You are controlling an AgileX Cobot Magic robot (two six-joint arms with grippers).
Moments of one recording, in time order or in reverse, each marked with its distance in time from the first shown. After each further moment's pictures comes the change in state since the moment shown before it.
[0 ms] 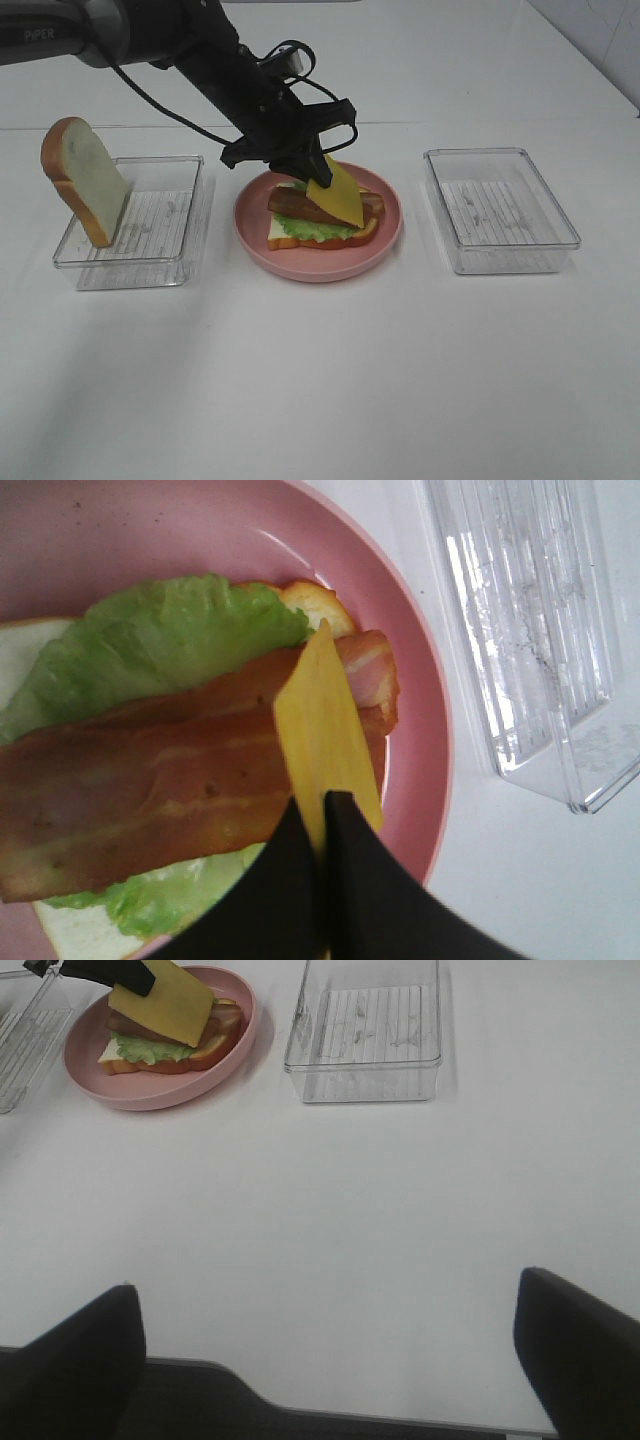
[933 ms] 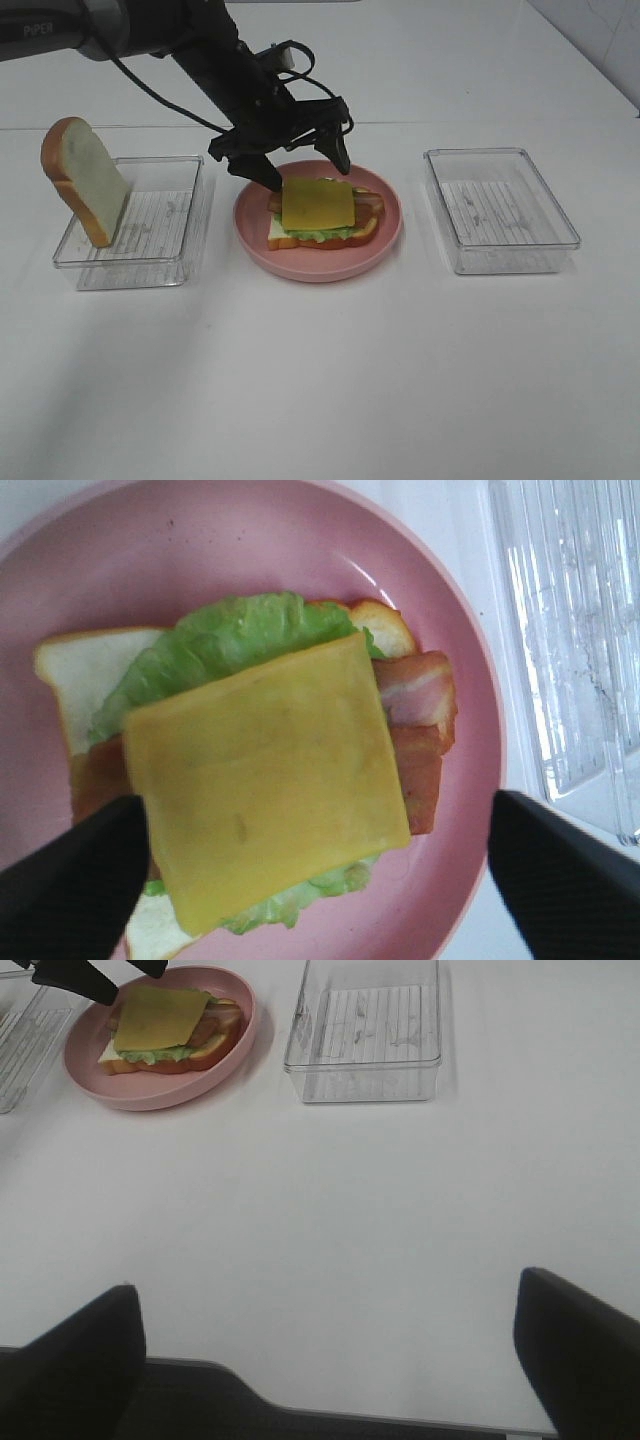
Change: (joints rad) left arm 0.000 0.001 -0.043 0.126 0.019 -0.118; right arm 0.000 0.000 0.000 0.000 0.000 0.000
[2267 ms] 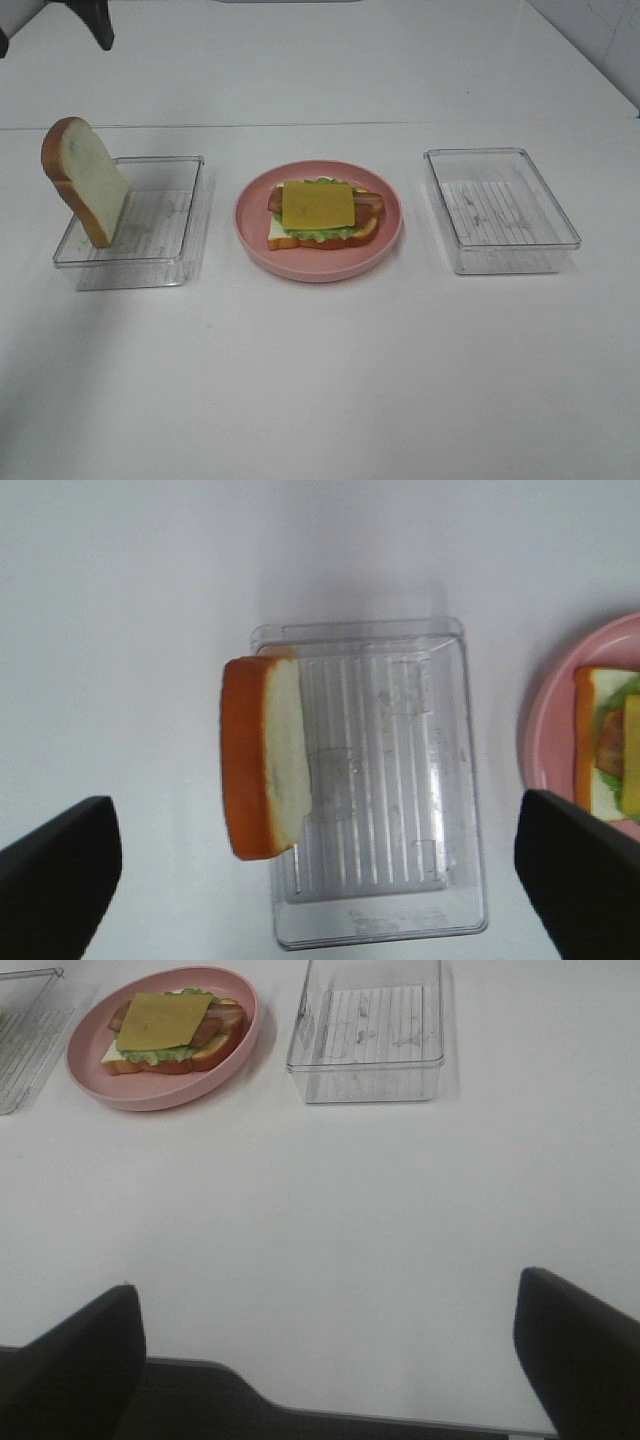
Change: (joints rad) left arm 0.316 -0.406 0.080 0.432 0.289 -0.067; right arm 0.000 0.000 0.000 0.003 0.000 0.000
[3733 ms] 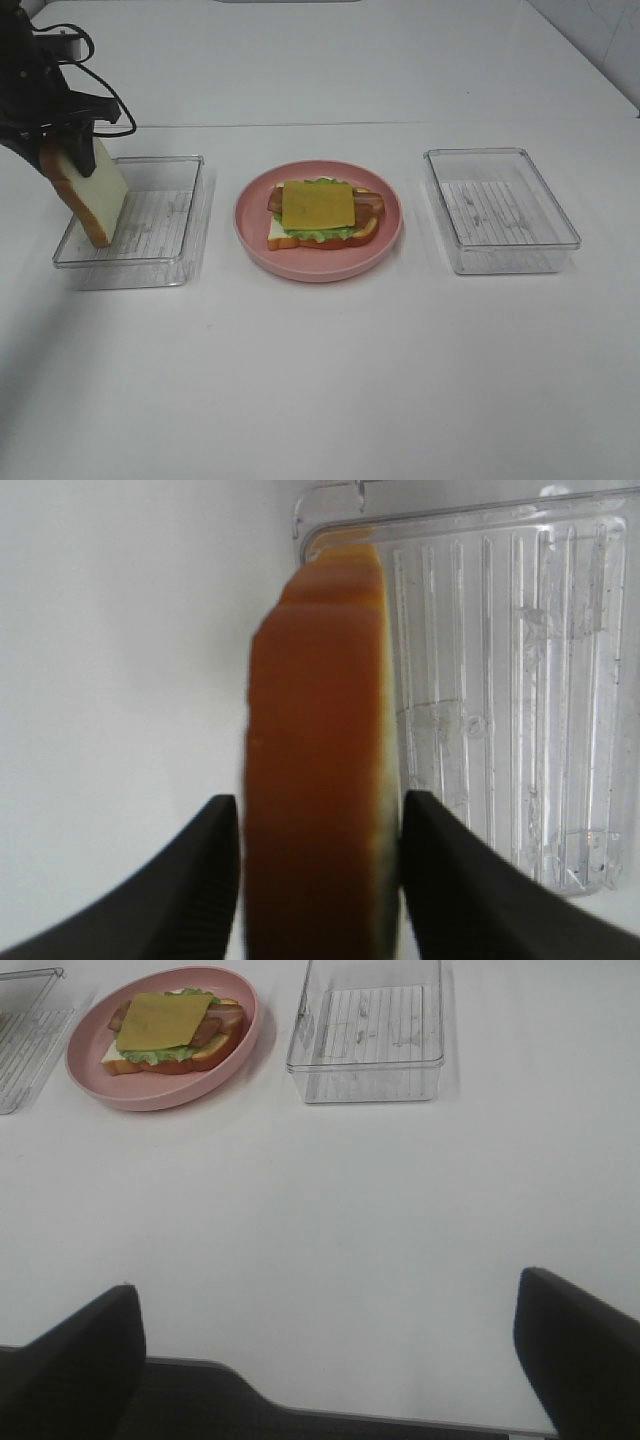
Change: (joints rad) left arm 0.063 0.258 0.049 -0.023 -0.020 0.145; right arm 0.000 0.000 0.000 0.001 0.000 0.000
